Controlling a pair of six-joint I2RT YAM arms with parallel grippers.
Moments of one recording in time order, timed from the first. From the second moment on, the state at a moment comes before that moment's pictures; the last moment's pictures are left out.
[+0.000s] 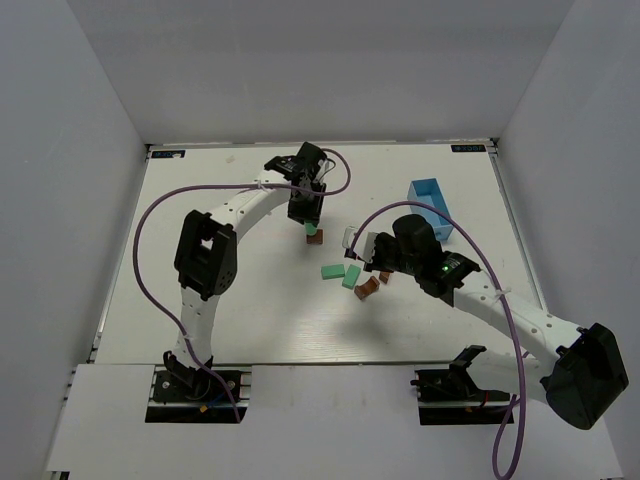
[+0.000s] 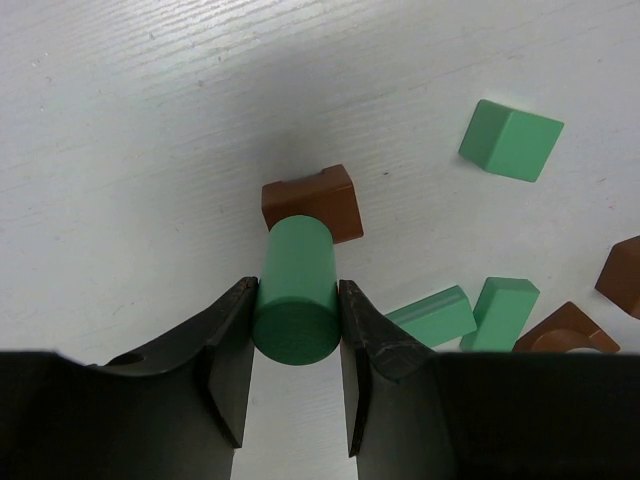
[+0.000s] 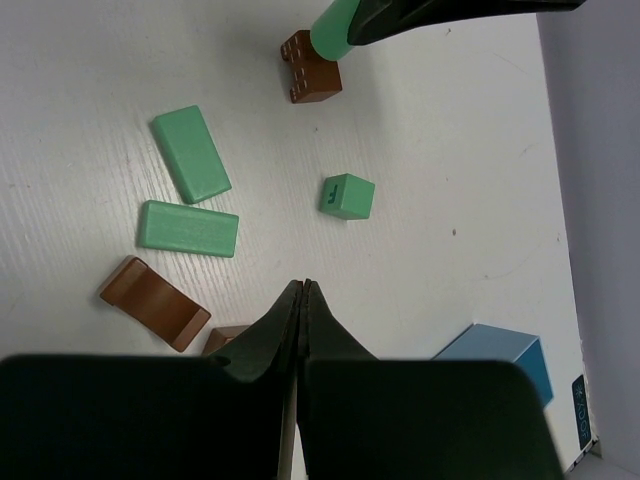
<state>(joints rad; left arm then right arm) -0.57 2.11 1.86 -0.89 -0.02 -0.29 0.71 1.11 0.77 -0.22 -0.18 -0.80</state>
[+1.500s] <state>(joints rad) -0.58 2.21 1.98 -0.98 -0.02 -0.24 0.71 1.12 0.77 -0.23 -0.18 -0.81</state>
